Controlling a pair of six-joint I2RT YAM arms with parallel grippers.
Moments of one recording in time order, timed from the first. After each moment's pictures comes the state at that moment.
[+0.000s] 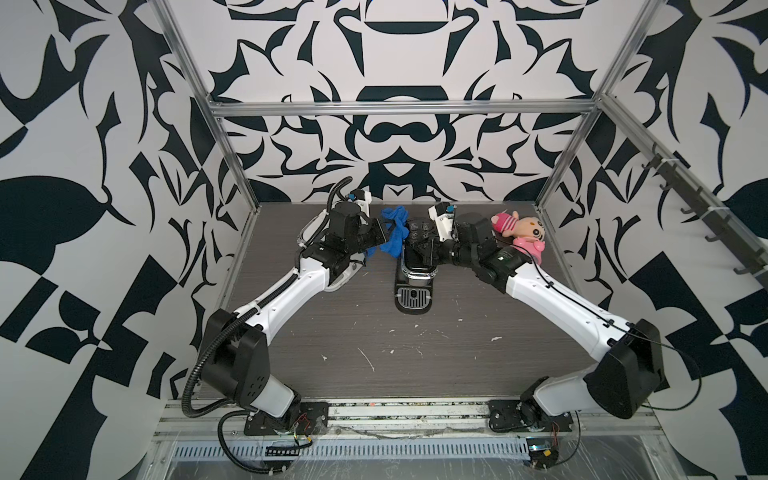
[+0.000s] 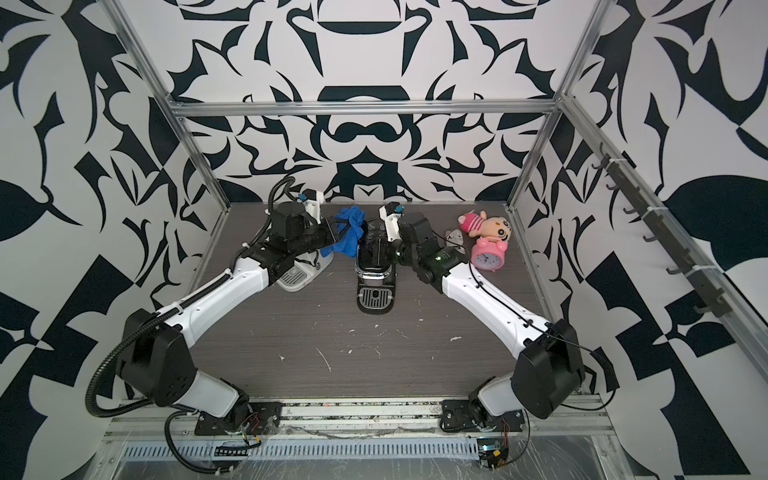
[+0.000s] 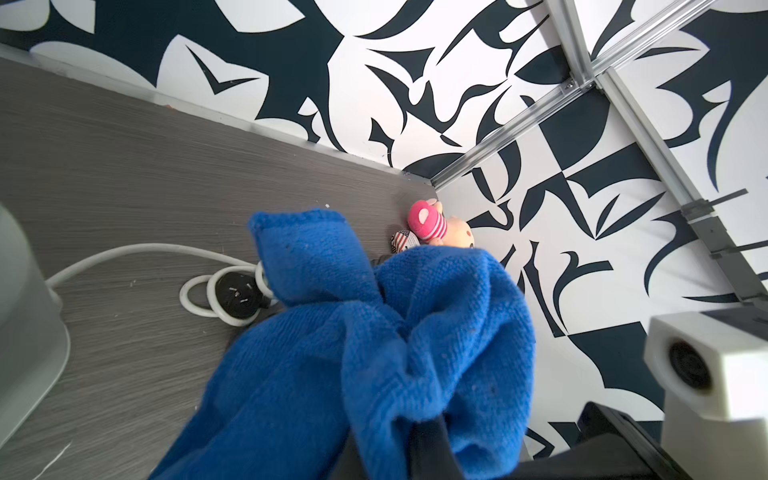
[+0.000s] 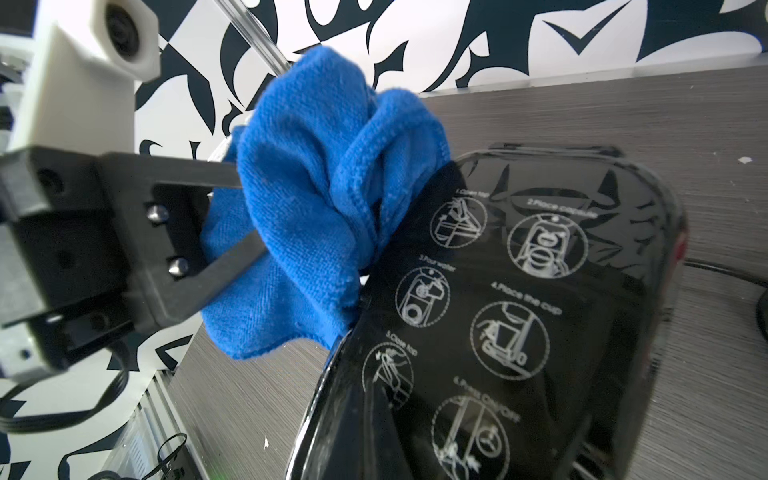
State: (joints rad) left arm -0.52 1.53 1.21 -0.01 0.28 -0.73; right arm 0.57 1.44 1.22 -0.30 -0.28 0.48
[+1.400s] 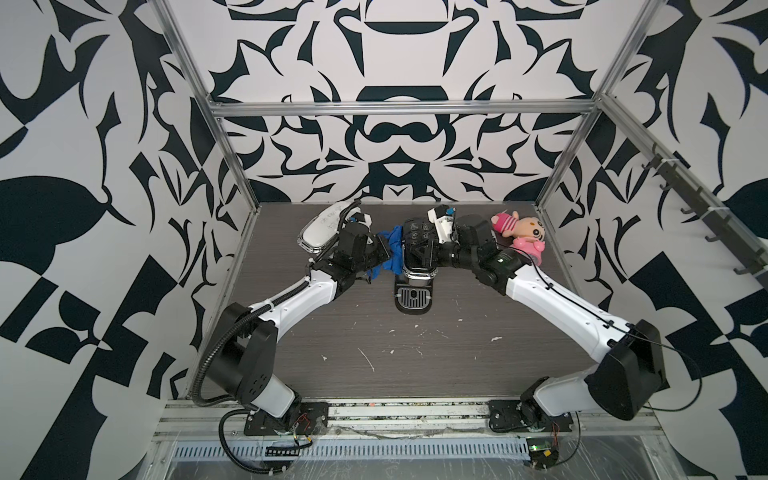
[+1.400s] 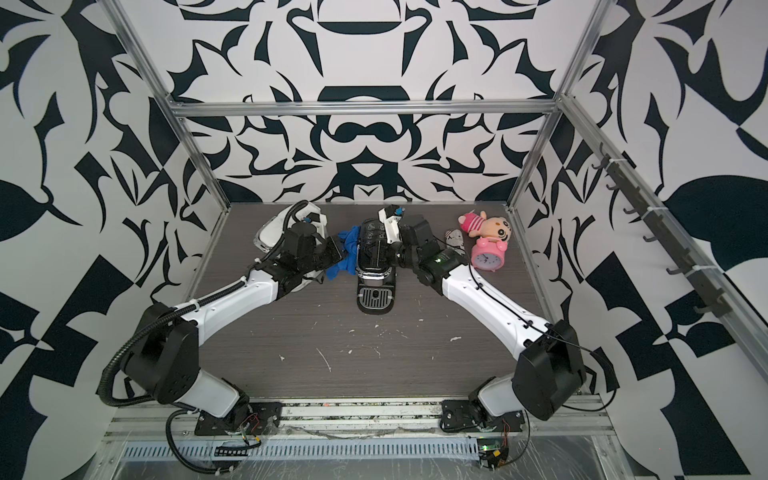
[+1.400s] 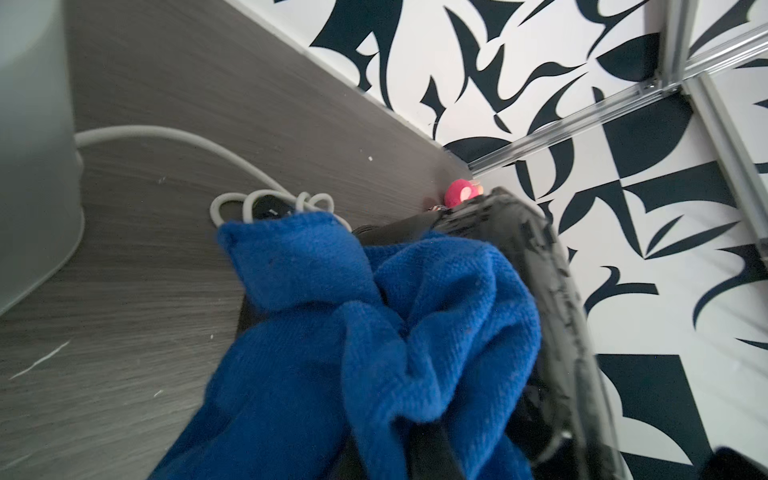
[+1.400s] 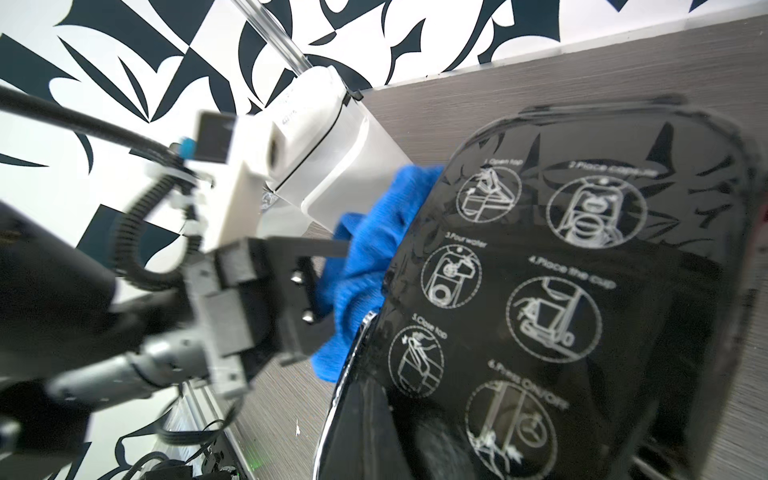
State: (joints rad) left arm -0.57 1.56 1.03 0.08 0.19 -0.89; right arm 0.57 1.44 1.21 -0.30 -0.34 0.55
